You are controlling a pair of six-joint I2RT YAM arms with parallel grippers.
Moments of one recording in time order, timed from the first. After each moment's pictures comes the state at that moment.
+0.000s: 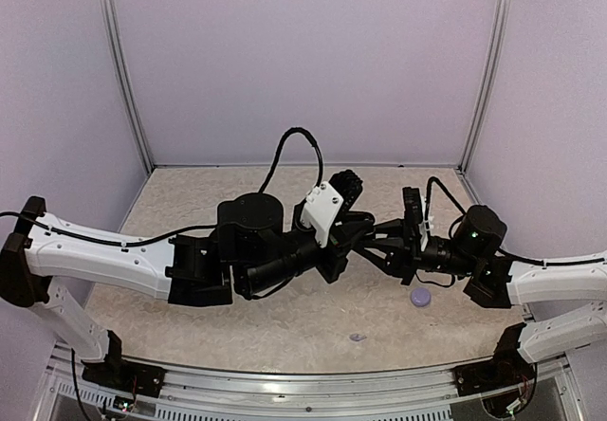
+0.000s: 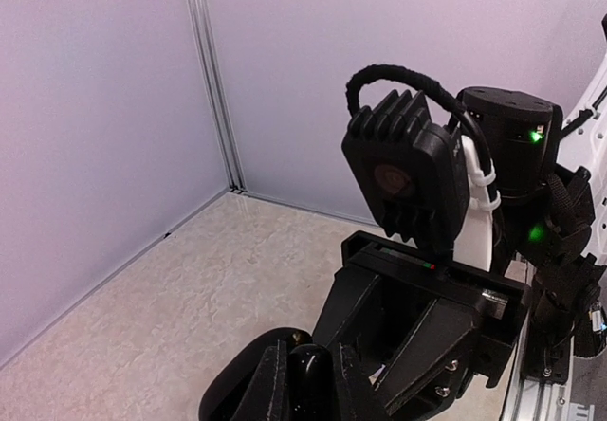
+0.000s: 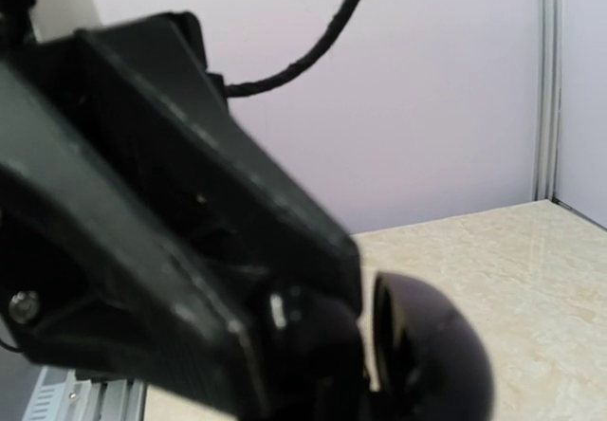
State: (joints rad) left arm -1.35 1.58 1.15 0.36 -0.36 0.09; right arm 0.85 1.11 0.45 0.81 -0.53 0.12
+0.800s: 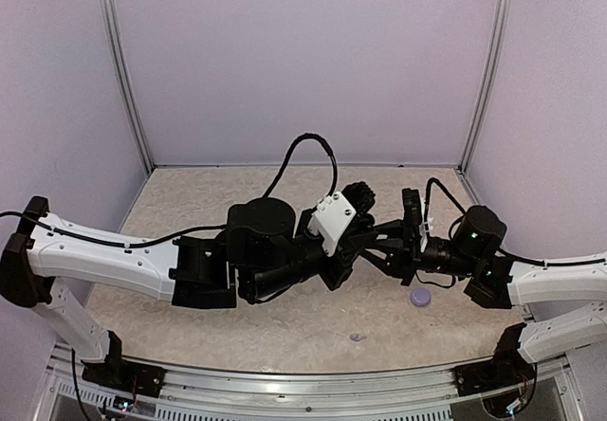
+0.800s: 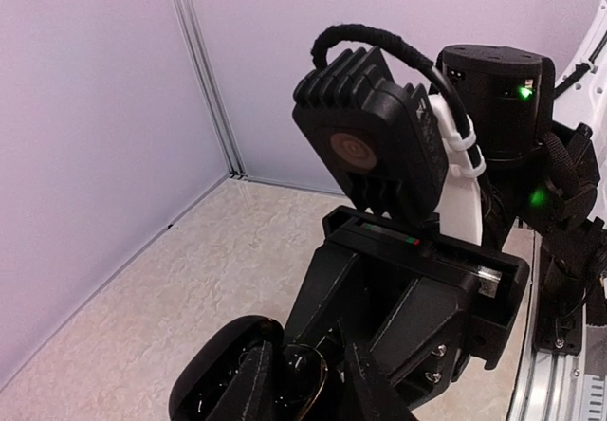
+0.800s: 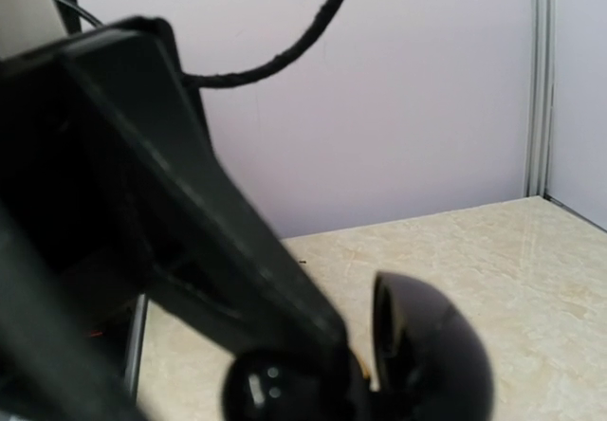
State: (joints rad) left arm -1.37 1.60 1.19 0.30 -0.38 0.14; right arm 0.86 1.11 0.44 0.79 -0.51 0.11
